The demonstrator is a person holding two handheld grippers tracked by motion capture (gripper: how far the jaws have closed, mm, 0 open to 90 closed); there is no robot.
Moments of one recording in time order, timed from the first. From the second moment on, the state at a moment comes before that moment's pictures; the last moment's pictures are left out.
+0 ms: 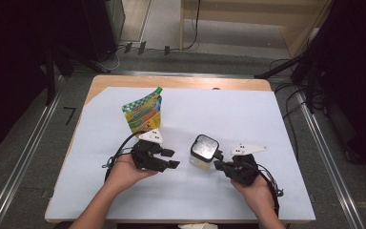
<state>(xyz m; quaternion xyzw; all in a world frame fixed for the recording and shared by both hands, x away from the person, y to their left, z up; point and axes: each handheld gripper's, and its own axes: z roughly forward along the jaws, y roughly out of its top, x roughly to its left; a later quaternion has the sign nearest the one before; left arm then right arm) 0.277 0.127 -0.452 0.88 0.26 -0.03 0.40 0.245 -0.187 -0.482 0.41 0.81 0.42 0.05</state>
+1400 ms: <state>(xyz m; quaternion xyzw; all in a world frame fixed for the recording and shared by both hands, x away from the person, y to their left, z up) 0.303 0.093 -0.453 0.87 0.24 -0.07 0.43 0.295 -0.234 -0.465 0.45 0.79 0.40 0.07</state>
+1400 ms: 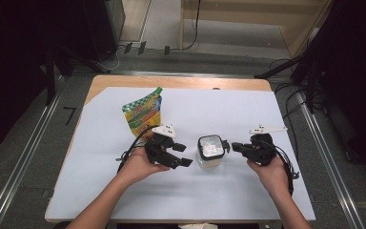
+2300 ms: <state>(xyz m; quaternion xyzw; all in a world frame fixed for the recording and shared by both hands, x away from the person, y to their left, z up) 0.323 0.042 -0.472 0.89 0.21 -0.05 0.40 0.310 -0.224 -0.480 0.45 0.80 0.39 0.07</state>
